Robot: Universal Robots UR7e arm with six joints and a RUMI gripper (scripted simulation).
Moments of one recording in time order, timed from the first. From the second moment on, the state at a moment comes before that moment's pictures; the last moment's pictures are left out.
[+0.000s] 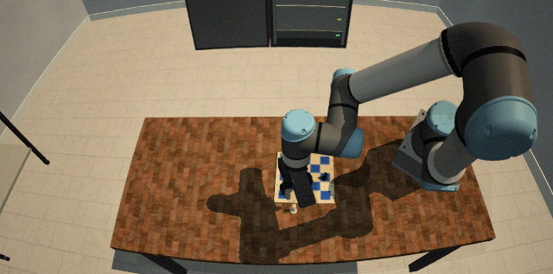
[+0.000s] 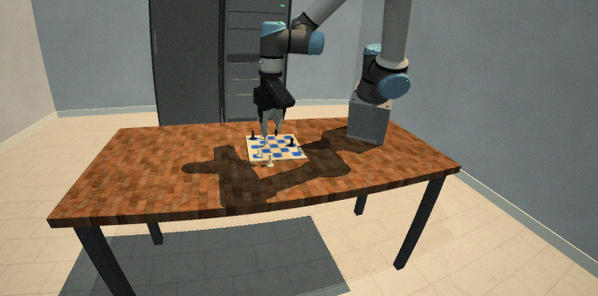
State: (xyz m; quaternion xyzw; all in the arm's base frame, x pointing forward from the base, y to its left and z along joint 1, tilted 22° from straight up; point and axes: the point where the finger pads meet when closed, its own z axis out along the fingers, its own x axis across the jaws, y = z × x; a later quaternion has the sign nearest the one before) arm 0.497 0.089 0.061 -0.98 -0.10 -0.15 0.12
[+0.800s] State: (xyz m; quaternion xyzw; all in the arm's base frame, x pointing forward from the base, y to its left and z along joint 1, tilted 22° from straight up) arm 0.499 0.092 0.052 -0.98 -0.10 -0.15 0.12
